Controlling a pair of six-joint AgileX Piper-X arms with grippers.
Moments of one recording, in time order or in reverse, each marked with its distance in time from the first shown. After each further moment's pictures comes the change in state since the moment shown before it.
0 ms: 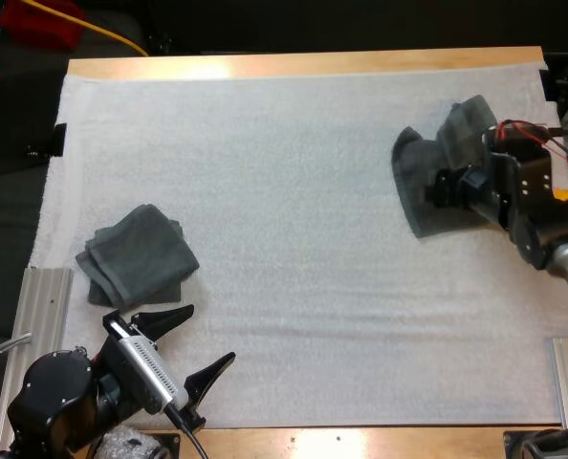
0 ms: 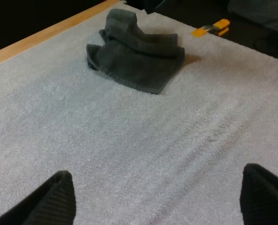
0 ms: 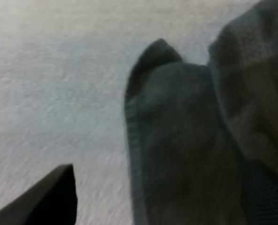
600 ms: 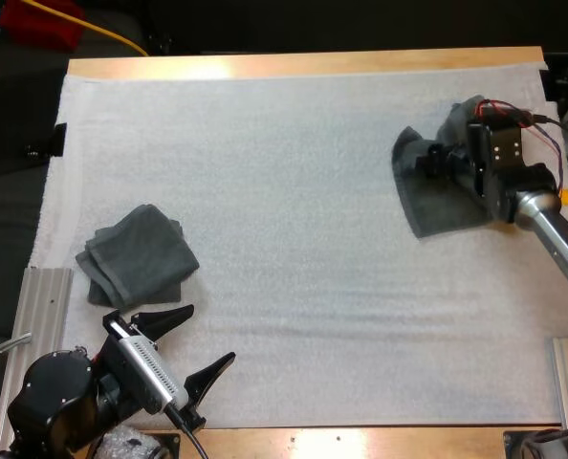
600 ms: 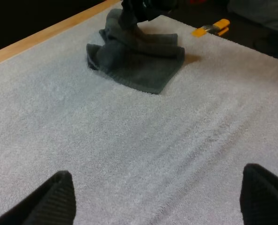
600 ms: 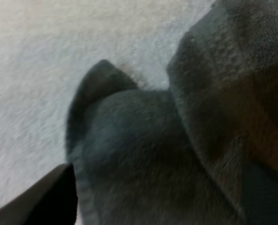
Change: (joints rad) left arm 0.000 0.000 0.000 0.000 0.000 0.000; right arm -0.045 0.308 -0.134 -0.105 0.053 0.084
